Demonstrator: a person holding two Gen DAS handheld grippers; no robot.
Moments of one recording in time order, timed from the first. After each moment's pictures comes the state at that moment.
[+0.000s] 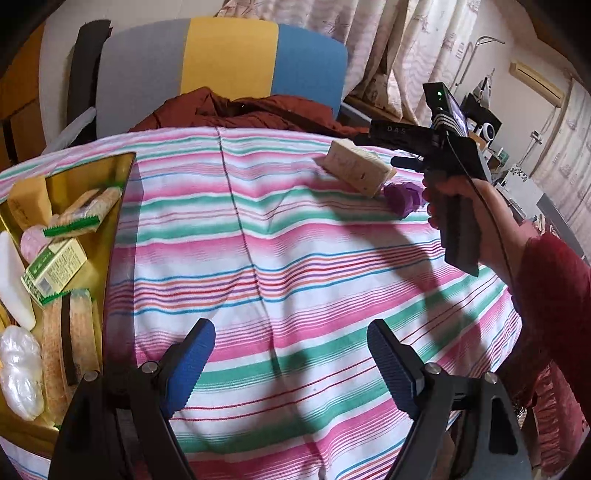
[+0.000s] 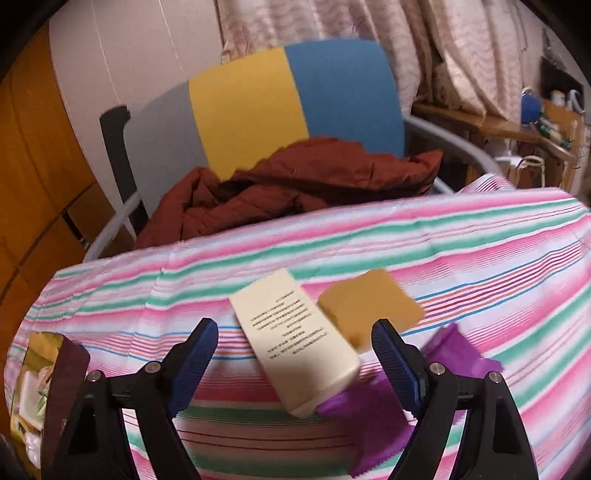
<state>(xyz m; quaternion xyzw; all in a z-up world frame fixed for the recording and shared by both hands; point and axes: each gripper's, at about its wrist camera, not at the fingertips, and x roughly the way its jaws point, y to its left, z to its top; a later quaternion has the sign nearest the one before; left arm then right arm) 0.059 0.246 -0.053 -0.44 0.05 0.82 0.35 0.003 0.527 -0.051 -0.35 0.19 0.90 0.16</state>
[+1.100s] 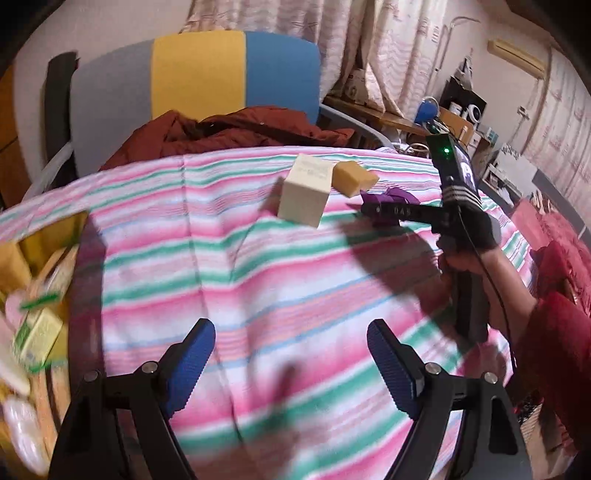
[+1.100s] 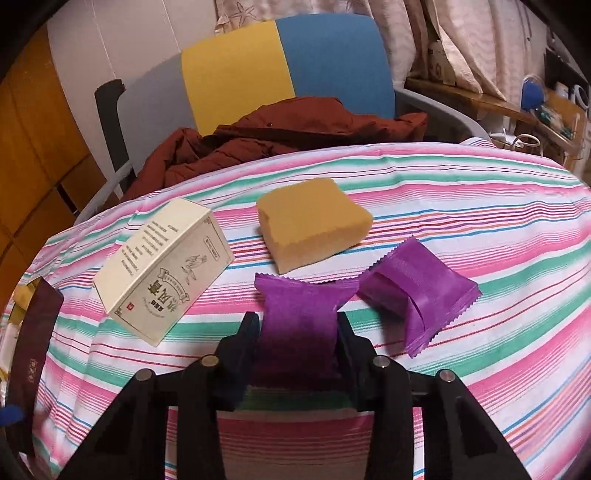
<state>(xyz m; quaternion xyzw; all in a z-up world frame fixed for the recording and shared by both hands) 0.043 0.310 -0.039 -0.41 0.10 0.82 0.38 0.059 0.548 -0.104 -0.38 0.18 0.89 0.17</state>
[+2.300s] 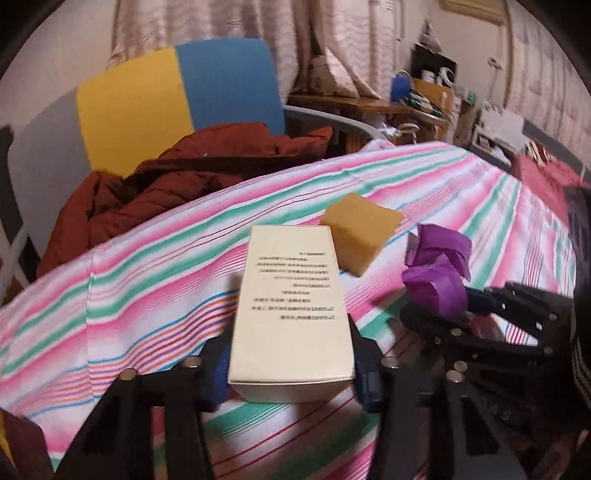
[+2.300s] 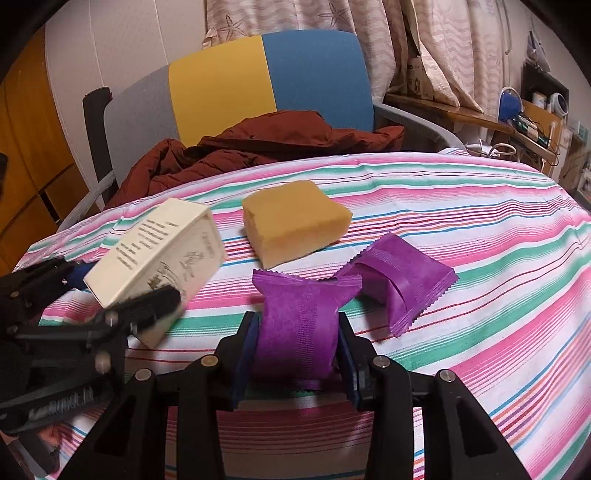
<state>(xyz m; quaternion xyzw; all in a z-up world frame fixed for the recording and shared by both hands) -0.053 0.465 -0.069 -0.35 0.18 0.82 0.41 0.068 0.537 -0.106 -0.36 0.16 0.89 0.22</state>
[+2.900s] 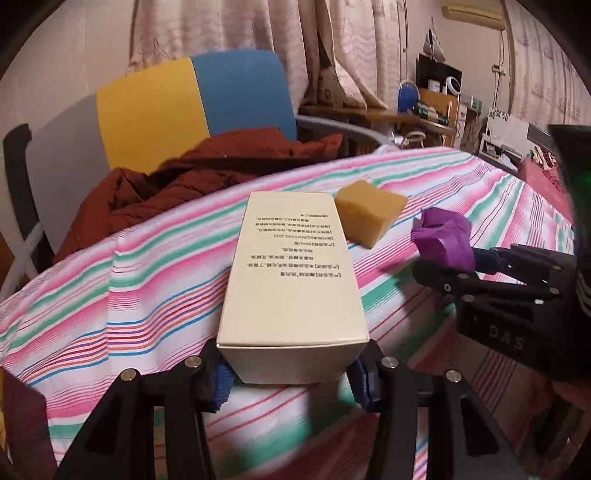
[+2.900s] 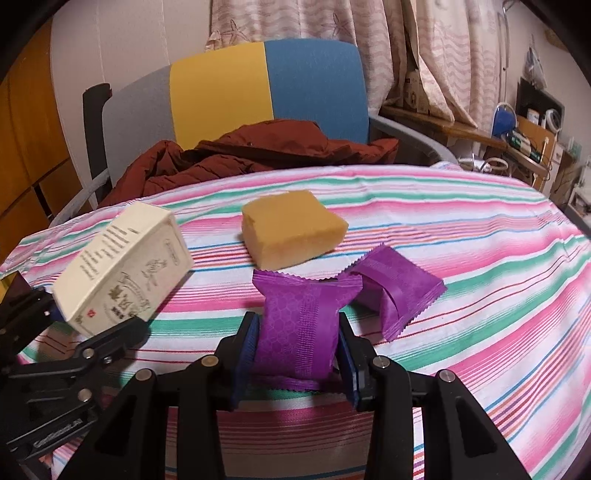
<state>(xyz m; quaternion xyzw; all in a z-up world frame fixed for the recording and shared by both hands) -0.029 0.431 -0.080 -0.32 0.19 0.84 0.39 0.072 0.529 -0.100 -0.35 0.12 0.90 0.24</state>
